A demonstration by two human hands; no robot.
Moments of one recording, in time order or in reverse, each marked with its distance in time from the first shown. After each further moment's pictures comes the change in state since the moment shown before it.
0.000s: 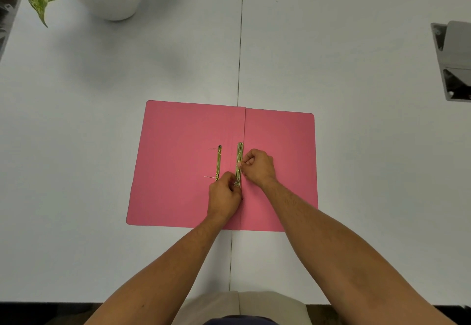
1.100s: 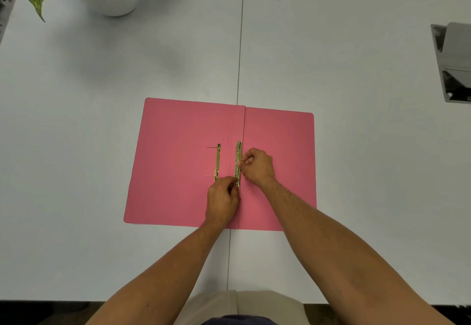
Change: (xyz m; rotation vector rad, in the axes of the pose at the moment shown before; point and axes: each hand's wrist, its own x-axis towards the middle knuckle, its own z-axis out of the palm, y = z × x) left_hand -0.007 -0.009 0.004 0.033 0.023 0.080; right_hand -0.001 0.001 0.000 0.014 0.009 0.000
